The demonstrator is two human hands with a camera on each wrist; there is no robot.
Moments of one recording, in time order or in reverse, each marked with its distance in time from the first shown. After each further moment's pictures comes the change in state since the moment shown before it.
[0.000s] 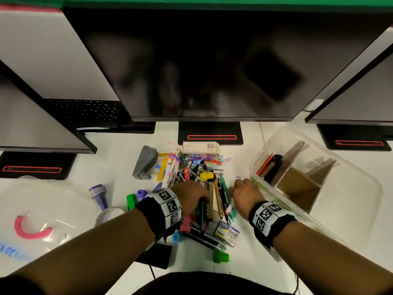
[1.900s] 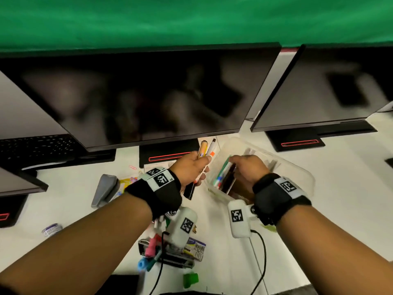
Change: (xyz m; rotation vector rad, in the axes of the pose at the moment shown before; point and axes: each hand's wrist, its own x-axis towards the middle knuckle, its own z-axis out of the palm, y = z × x) left_hand 0.055 0.113 -0.092 -1.194 0.252 -0.148; right_hand -0.044 0.078 -0.104 1.624 0.389 0.584
